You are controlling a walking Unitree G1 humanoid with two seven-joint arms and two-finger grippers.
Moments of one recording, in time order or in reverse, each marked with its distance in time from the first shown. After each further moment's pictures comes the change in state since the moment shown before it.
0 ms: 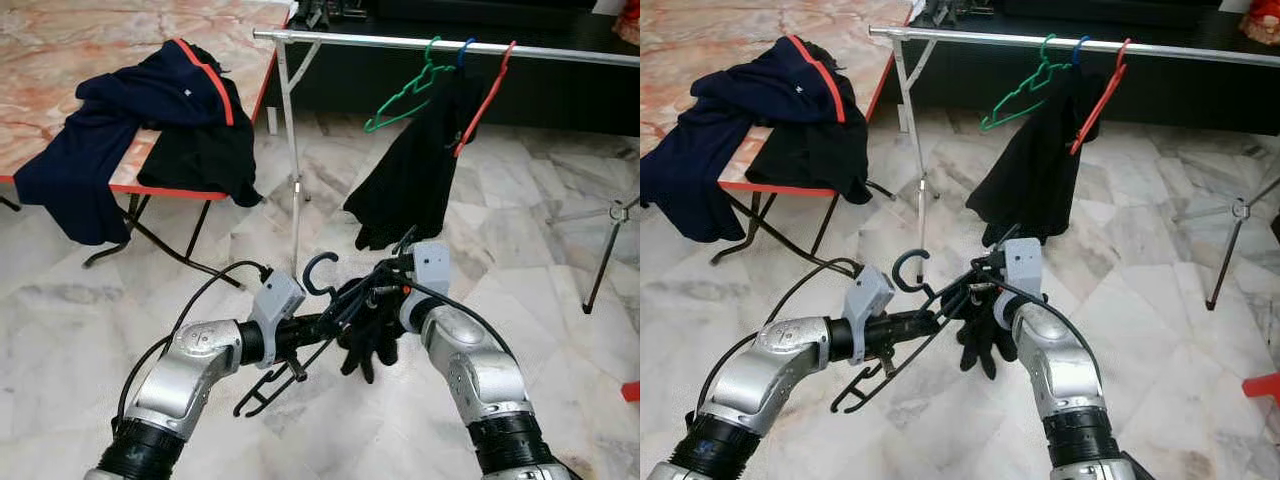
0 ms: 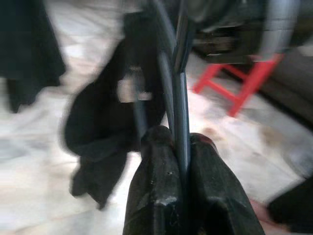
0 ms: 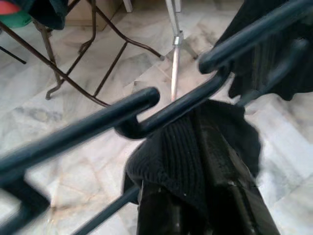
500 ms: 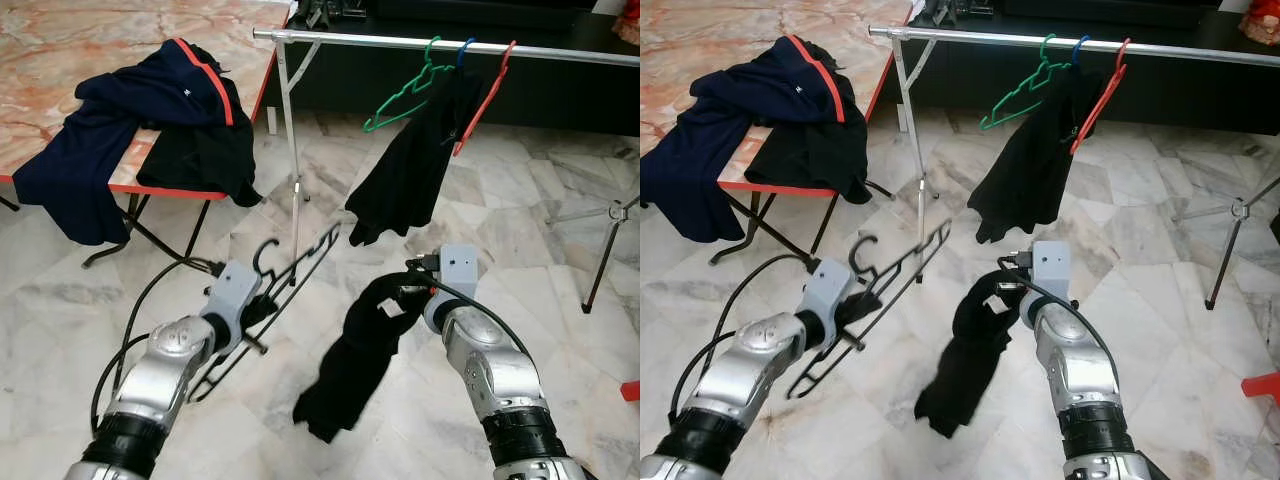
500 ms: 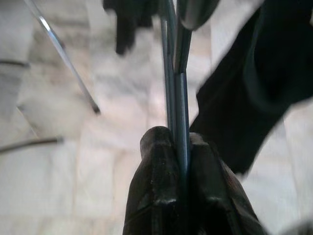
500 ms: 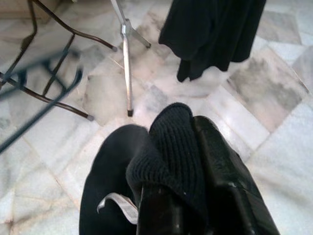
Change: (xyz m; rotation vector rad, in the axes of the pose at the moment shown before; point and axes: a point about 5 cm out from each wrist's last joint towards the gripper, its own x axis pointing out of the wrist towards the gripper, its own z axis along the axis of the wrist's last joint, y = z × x) left arm -0.038 0.042 -0.039 0.068 0.227 0.378; right arm -0.001 -0.037 -0.012 0.025 0.052 -0.208
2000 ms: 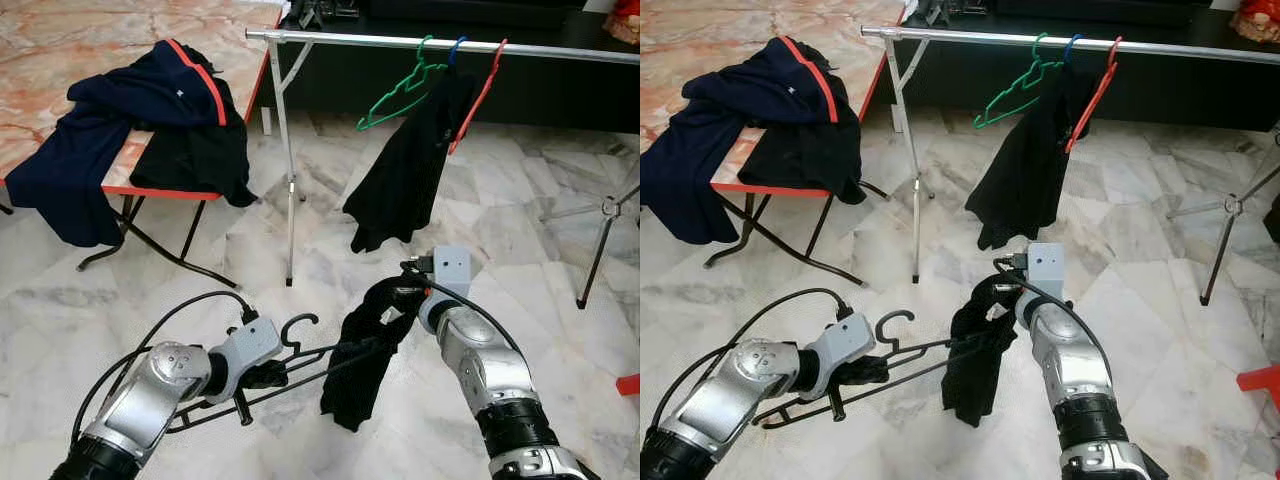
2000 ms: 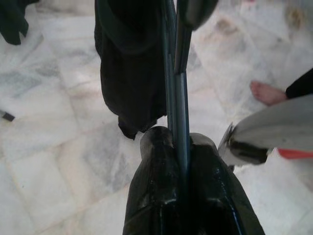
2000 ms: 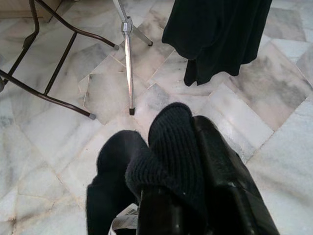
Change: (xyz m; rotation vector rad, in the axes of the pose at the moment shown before) left arm -0.017 -0.034 -0.001 0.197 0.112 -0.423; right arm 0.007 0.005 0.000 -0.003 -0.002 0.036
